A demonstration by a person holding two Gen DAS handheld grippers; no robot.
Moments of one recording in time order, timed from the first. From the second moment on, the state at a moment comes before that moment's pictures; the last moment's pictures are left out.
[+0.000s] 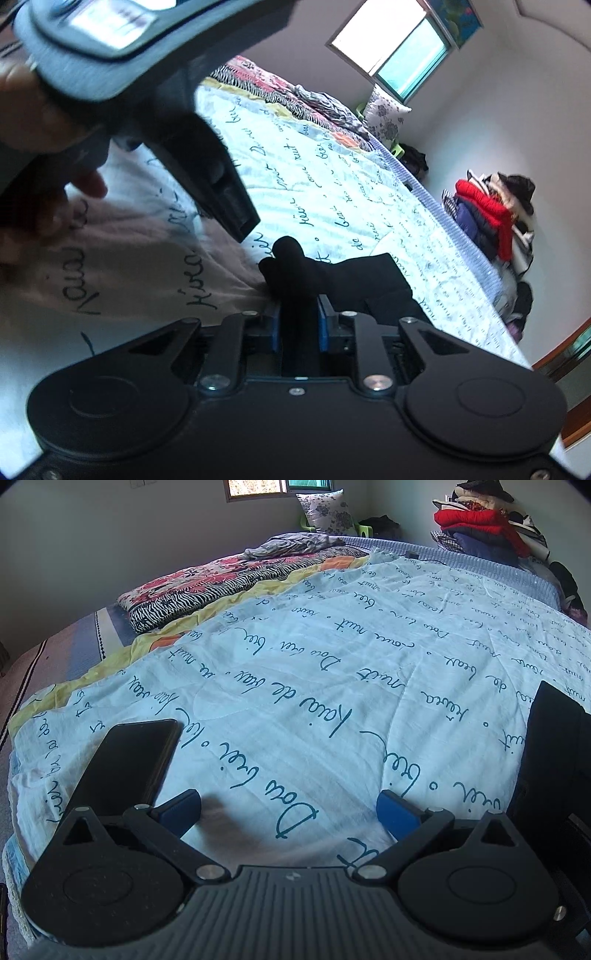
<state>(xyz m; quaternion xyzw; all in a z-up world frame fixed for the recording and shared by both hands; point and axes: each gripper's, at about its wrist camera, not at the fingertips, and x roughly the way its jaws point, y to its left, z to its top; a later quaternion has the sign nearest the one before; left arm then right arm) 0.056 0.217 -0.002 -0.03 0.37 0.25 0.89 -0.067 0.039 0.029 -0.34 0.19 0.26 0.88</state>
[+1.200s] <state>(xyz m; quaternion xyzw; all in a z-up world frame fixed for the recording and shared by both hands) 0.063 0.257 0.029 -0.36 0.38 0.03 0.85 -0.037 0.016 0.032 -0.25 0.20 0.28 0.91</state>
